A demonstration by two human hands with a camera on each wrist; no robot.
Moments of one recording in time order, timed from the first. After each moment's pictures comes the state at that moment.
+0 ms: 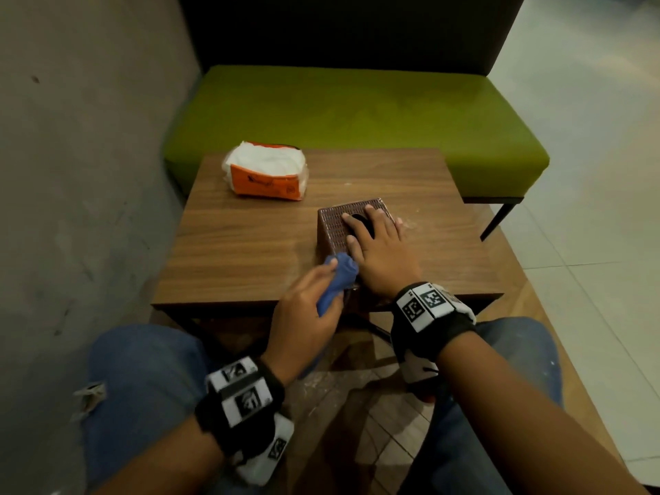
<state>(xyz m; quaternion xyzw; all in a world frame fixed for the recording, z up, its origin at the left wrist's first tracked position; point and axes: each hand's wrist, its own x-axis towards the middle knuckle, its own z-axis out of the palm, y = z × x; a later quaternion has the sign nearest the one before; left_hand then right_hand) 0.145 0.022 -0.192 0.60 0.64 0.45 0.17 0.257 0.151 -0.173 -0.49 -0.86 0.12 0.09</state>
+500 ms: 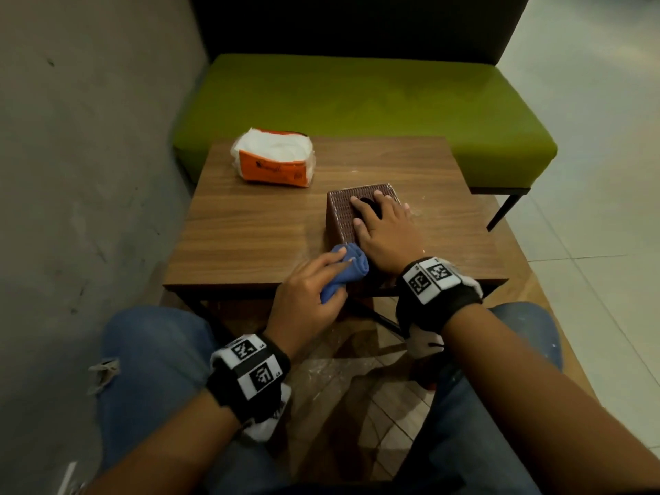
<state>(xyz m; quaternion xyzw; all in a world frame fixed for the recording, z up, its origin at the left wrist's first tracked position) 0.137 0.008 -0.192 0.65 0.62 0.41 0.15 0.254 0.147 -0.159 -0.50 -0.85 0.13 0.06</state>
